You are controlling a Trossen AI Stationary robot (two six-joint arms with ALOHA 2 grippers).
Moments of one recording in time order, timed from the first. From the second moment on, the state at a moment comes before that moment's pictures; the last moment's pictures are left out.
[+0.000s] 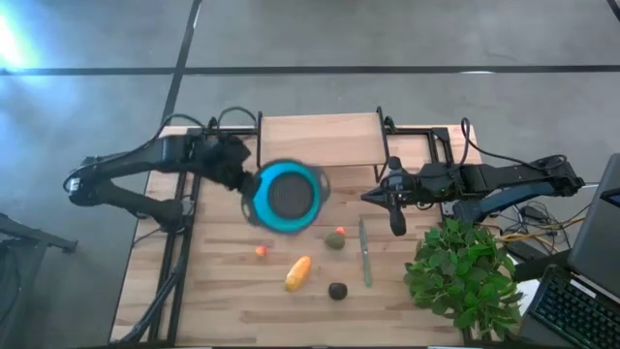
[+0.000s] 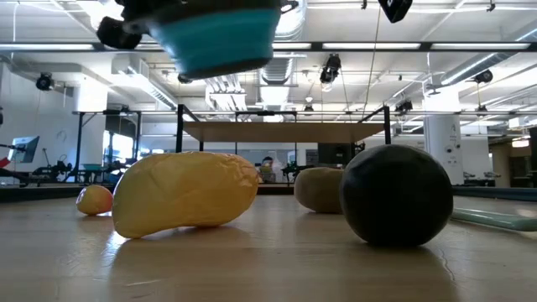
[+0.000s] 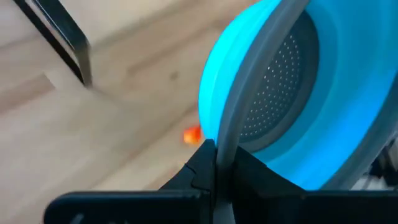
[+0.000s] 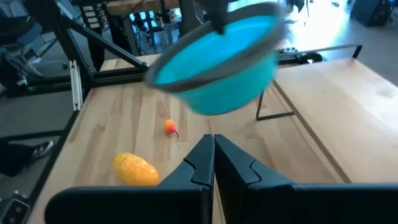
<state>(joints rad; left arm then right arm) 0.21 1.12 1.29 -1.04 0.05 -0.90 0.14 0.99 0.96 -0.34 0.16 0.18</state>
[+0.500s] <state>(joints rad) 0.52 1.29 1.42 -0.98 0.09 -0.89 0.14 0.99 0.96 -0.36 0.16 0.10</state>
